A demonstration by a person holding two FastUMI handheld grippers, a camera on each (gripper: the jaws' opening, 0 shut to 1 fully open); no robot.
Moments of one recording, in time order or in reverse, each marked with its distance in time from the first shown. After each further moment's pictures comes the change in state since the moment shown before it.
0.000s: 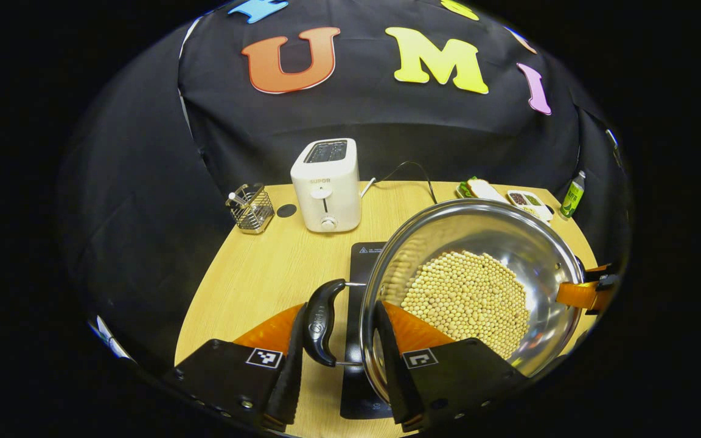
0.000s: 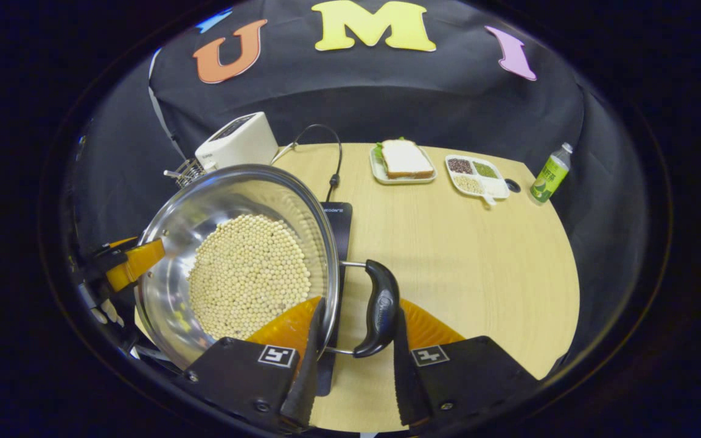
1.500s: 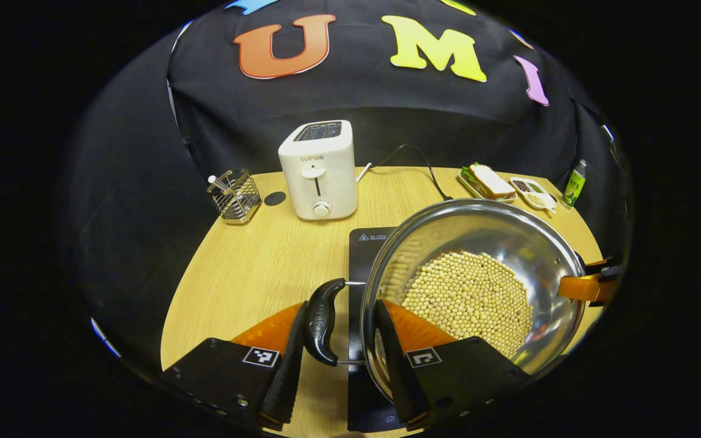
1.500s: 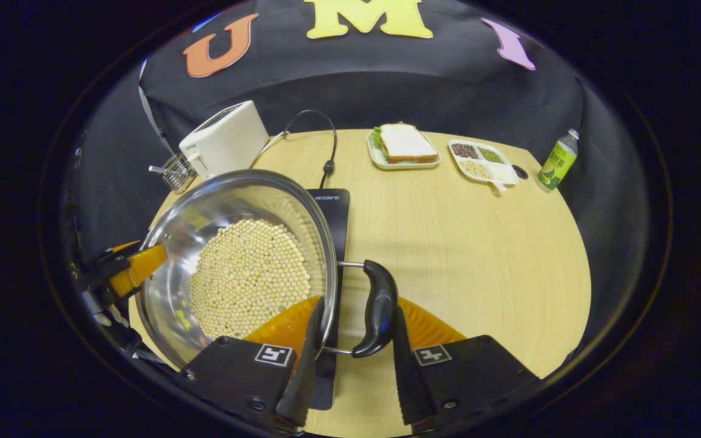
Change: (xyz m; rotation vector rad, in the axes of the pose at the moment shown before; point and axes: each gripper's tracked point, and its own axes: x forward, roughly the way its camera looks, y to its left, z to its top) left arm 0.038 -0.001 -0.025 0.008 0.016 -0.052; right arm 0.037 -0.004 -0.010 0.027 0.011 0.001
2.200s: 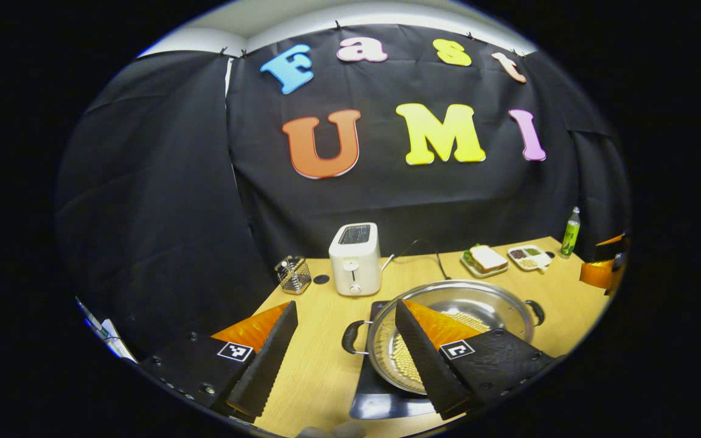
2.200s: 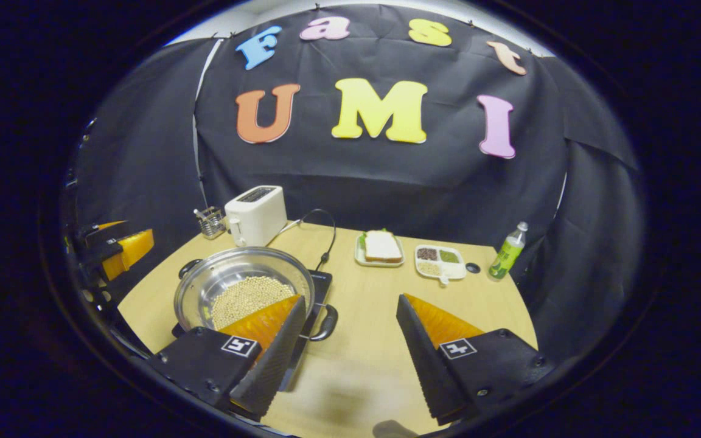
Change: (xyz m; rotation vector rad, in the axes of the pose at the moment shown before) left arm -0.204 -0.028 0.067 0.010 -0.500 0.204; right arm -0.183 -0.061 0.038 -0.166 -0.518 0.006
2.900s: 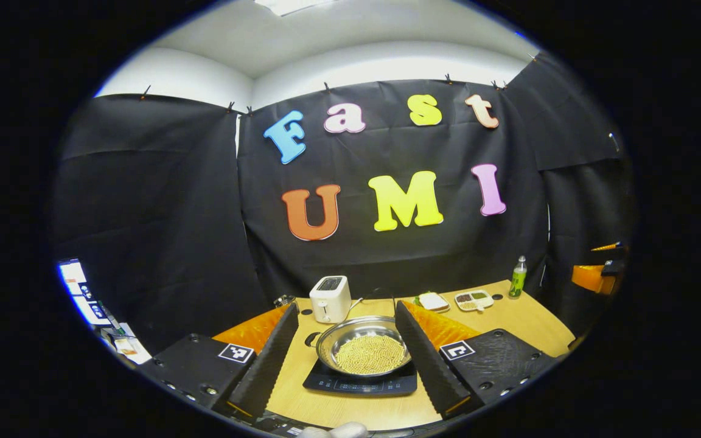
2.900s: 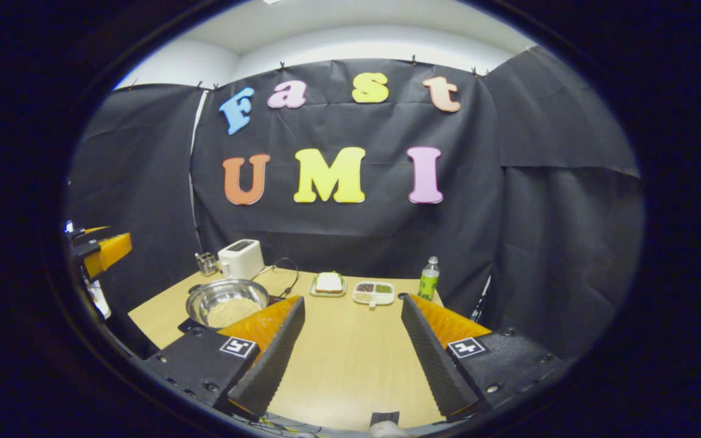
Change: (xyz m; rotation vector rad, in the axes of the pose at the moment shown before) left arm -0.199 -0.096 0.106 -0.038 -0.211 0.006; right arm -0.199 -0.155 0.026 0.060 -0.243 -0.060
